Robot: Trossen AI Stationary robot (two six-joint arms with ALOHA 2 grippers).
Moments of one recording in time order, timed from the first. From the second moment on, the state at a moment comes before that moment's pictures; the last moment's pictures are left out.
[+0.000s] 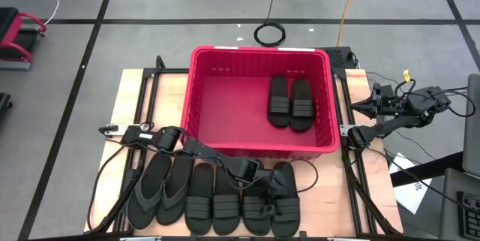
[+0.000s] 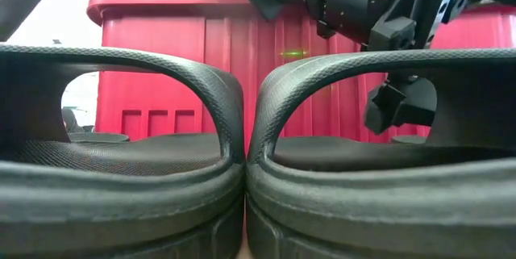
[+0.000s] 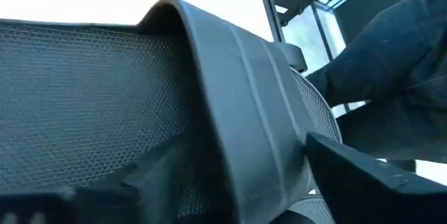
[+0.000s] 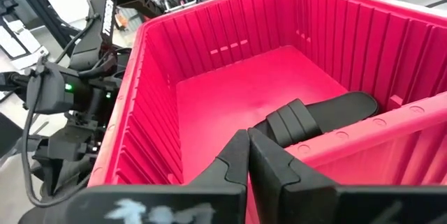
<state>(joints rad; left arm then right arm) -0.30 2.44 1.93 -0.17 0.37 -0.46 0.34 0.01 0.91 -1.25 0.47 0.45</state>
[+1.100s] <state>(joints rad) -0.42 2.15 2.10 -0.48 0.39 -0.17 0.34 0.01 0.91 -1.30 0.47 0.45</state>
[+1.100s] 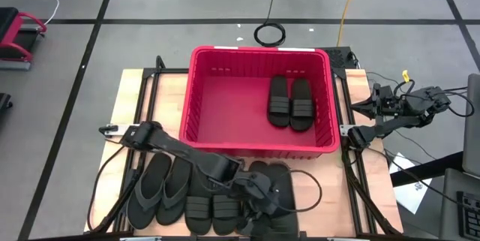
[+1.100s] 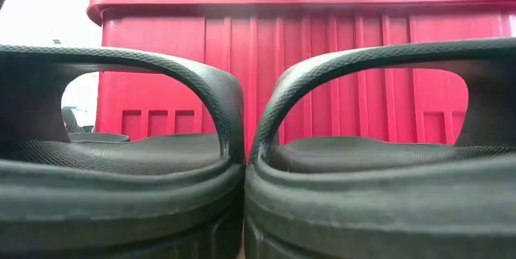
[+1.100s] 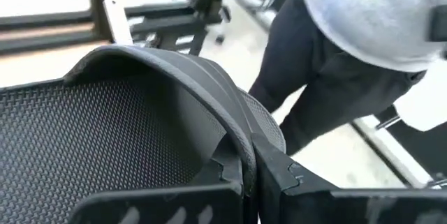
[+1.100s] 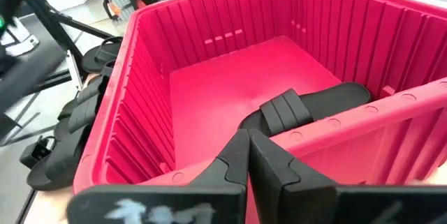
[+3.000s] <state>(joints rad) 0.41 2.24 2.34 -1.35 0.56 0.80 0.34 0.01 0.91 -1.20 0.63 0.27</state>
